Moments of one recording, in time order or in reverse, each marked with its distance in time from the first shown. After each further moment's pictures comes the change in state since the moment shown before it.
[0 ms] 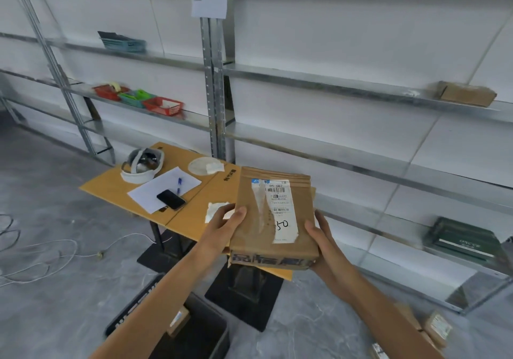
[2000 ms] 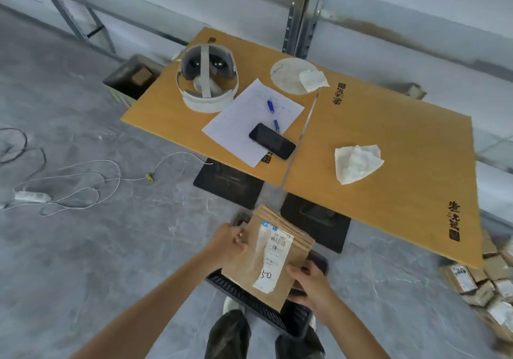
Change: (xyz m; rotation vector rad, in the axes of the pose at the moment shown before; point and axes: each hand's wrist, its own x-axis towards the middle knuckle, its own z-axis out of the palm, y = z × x) left_hand 0.248 -0.231 -0.467 0.747 -0.261 -0.429; right_hand 0.290 0.313 0.364 -0.029 0.349 0.837
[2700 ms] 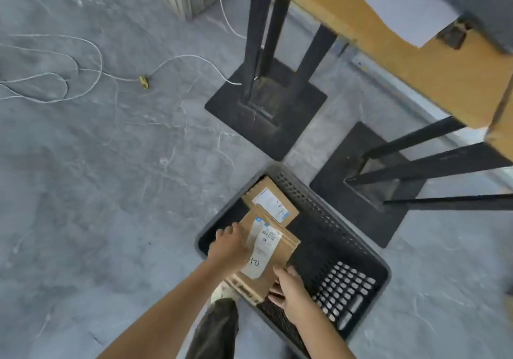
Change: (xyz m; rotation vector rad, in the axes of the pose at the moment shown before) left_hand 0.256 -0.278 0.199 0.116 -0.070 -0.308; right_hand 0.352 0.178 0.085 -0.171 0.143 0.389
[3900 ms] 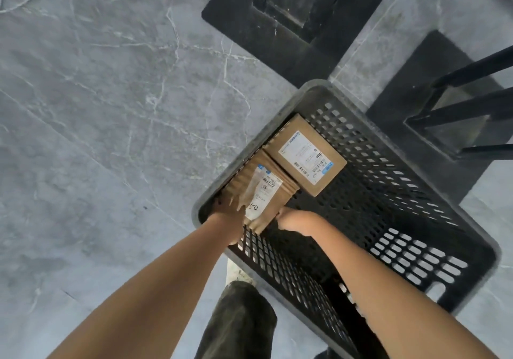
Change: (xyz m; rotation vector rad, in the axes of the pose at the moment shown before) left_hand 0.147 -0.090 0.090 0.858 -0.319 0.123; right_hand 0.228 -0.025 0.065 -1.313 -0.190 -0.178
